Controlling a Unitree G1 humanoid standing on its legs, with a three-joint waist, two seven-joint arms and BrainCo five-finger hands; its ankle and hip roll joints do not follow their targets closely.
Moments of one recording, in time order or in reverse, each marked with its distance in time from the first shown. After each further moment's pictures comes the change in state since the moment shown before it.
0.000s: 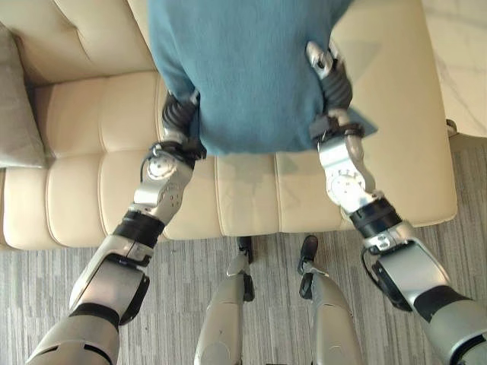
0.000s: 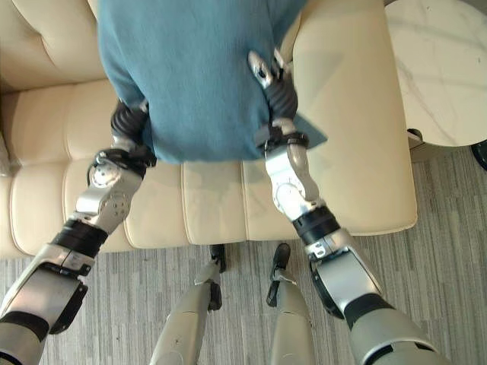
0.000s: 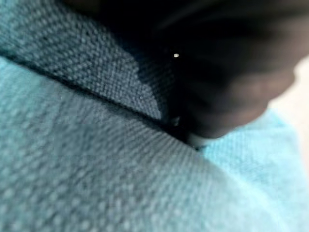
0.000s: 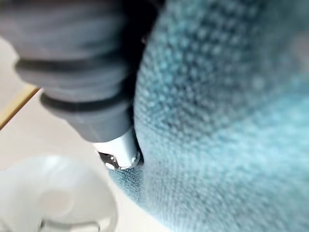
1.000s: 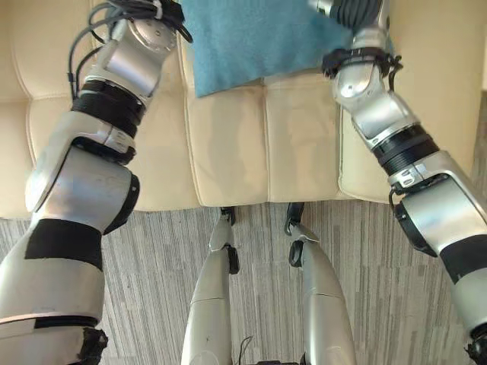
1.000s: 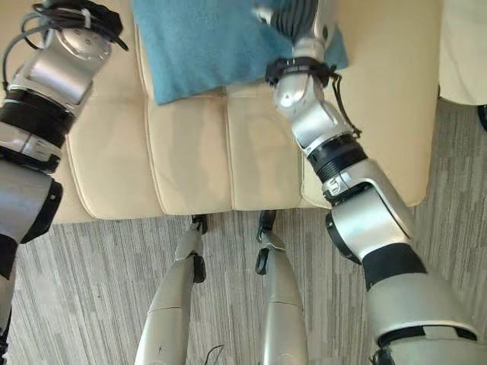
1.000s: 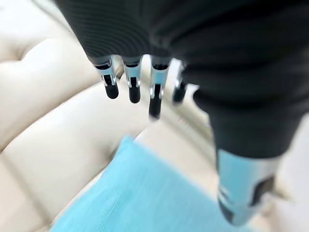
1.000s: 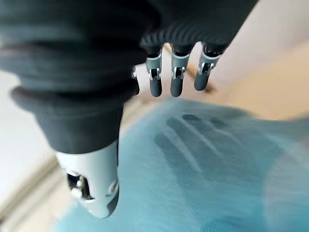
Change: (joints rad) left arm -0.587 0.104 -0.246 0.444 0.731 0.230 0.390; right arm -0.168 -0.082 0.154 0.347 -0.911 0.371 -0.552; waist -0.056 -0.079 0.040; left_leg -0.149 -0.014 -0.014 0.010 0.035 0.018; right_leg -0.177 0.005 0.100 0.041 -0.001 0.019
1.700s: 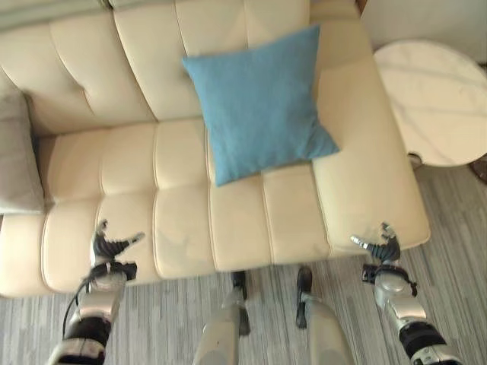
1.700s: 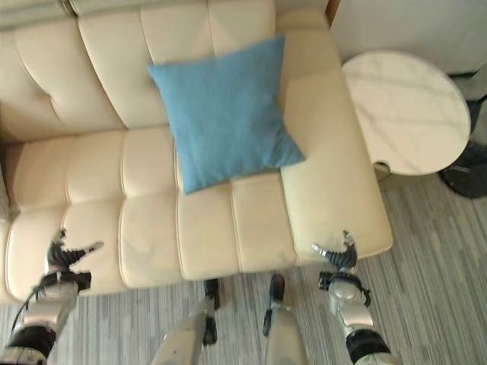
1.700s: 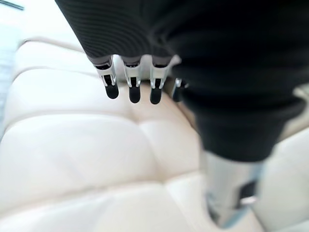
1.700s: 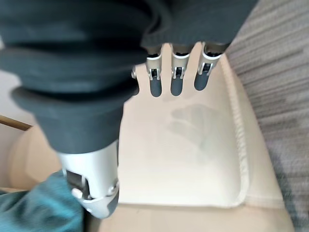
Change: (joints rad) left arm 1.519 -0.168 0.600 -0.244 -0.116 -0.042 -0.296; right arm 1.254 0.075 -0.438 -0.215 0.135 -0.062 0.291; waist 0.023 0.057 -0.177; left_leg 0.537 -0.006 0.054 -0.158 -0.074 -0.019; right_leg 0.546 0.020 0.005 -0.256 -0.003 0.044
